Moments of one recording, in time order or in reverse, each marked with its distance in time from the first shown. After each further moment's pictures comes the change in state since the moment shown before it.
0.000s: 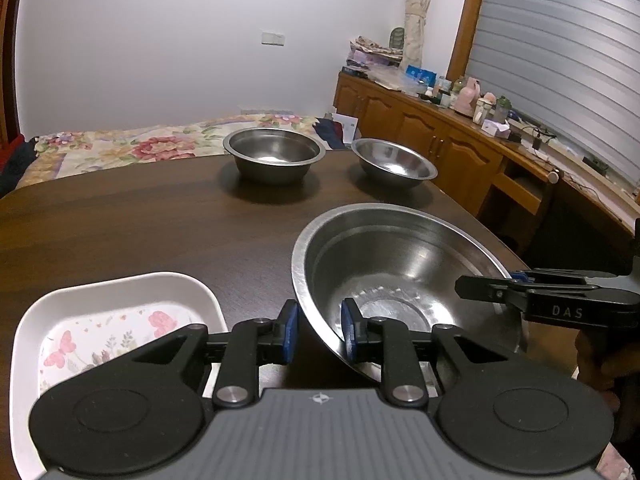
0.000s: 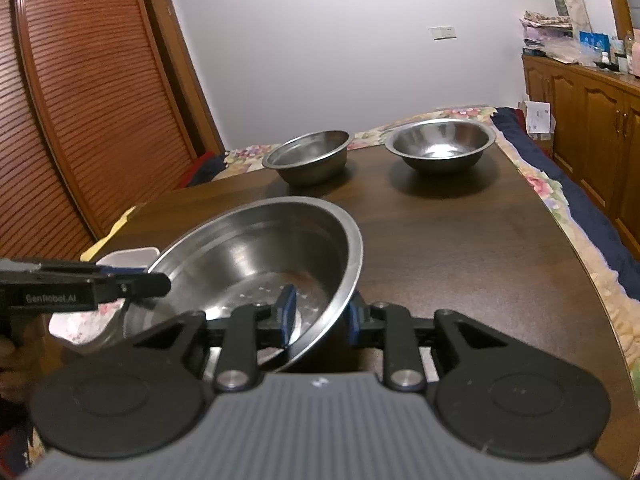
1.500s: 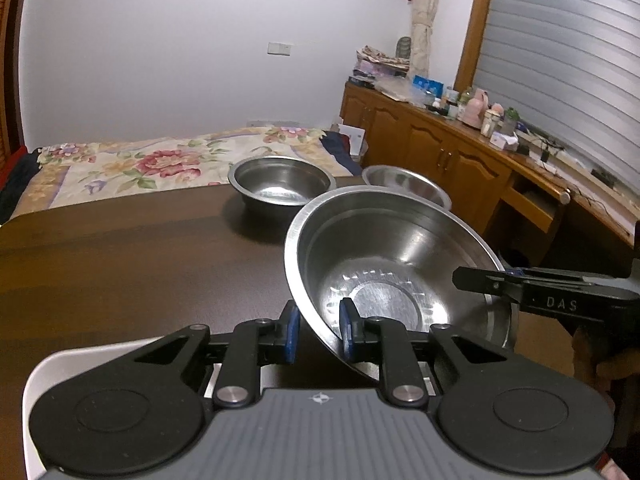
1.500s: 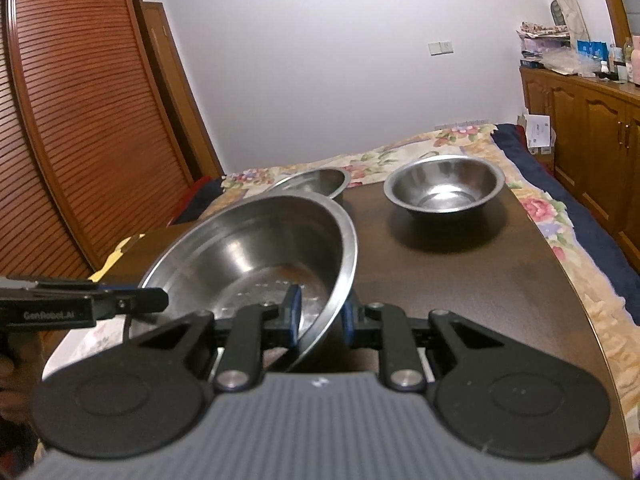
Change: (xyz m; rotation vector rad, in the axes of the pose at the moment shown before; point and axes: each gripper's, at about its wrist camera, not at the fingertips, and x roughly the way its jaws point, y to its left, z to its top) left arm 0.009 0.005 0.029 -0.001 -0.021 0.014; right arm 0.016 -0.001 0.032 0.026 -0.049 -0.001
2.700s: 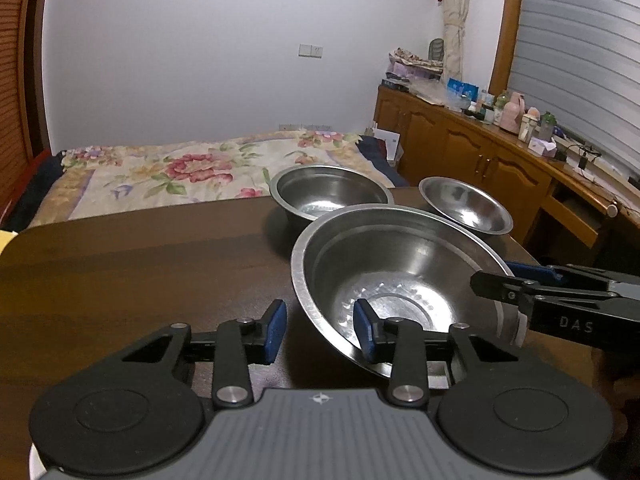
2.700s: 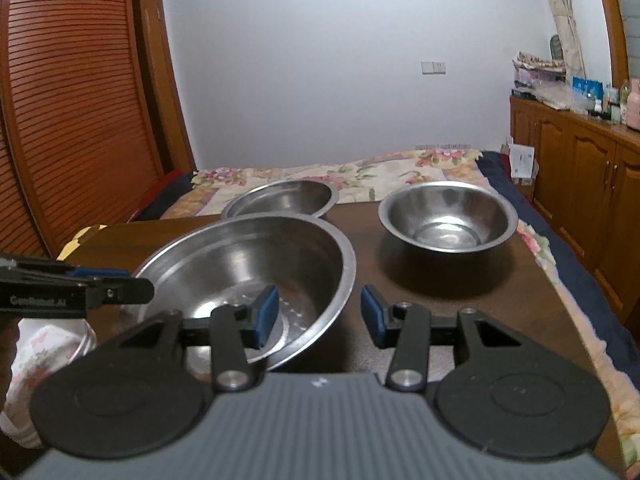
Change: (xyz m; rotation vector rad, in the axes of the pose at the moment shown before) left arm 0.041 0.025 0.021 -0.021 -0.013 0.104; right arm 0.043 0.017 0.010 -0.099 -0.026 -0.119
